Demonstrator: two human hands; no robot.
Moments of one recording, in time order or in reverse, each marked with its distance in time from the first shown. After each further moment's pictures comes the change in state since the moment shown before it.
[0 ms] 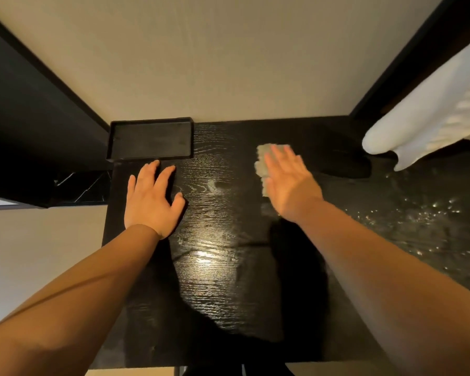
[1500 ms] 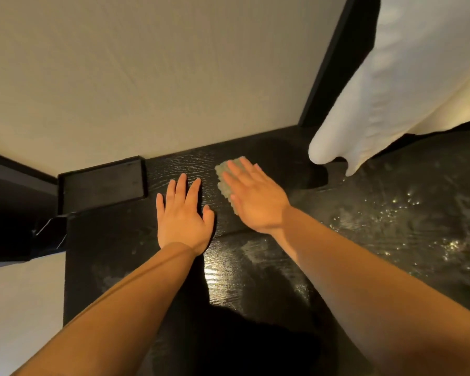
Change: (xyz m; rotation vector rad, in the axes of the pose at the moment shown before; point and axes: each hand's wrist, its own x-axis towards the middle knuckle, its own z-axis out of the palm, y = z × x) left_hand 0.038 0.143 0.042 0.041 -0.053 0.102; right_hand 0.012 0.035 -0.012 0.041 0.003 -0.140
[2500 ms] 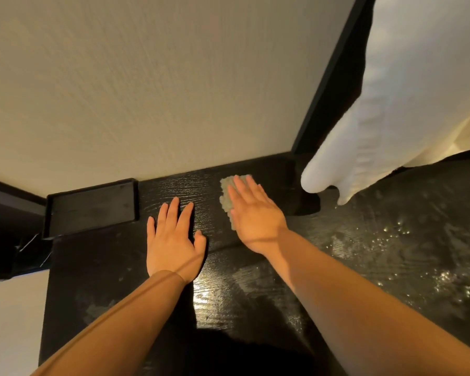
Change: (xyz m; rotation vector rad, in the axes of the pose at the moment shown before) left_hand 0.000 0.001 -0.002 -0.015 -0.005 -0.013; right_hand 0.008 0.010 -0.003 -0.018 -0.017 0.165
